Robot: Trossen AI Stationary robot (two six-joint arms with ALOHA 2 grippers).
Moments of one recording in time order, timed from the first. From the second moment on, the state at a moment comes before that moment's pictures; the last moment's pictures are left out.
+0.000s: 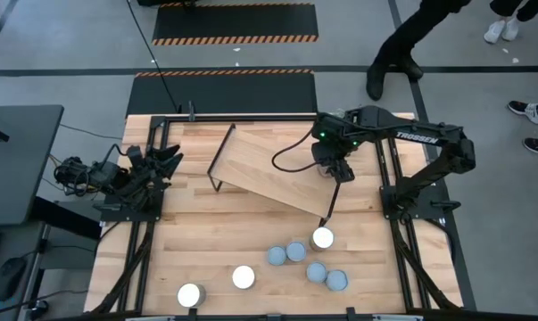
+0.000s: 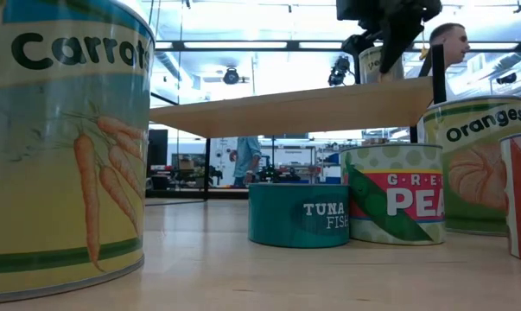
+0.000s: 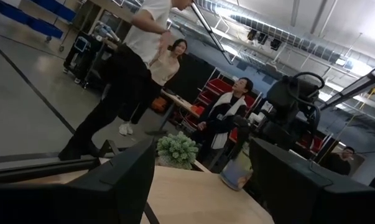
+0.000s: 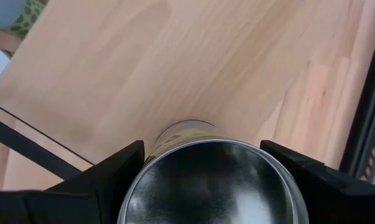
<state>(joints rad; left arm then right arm) -0.37 0.01 0.24 0.11 -0.96 -0.33 -0.24 1.44 1.47 -1.29 -0.06 -0.46</state>
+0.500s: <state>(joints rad) -0.37 0.01 0.24 0.11 -0.96 -0.33 -0.26 1.44 1.47 -1.29 -0.08 -0.42</state>
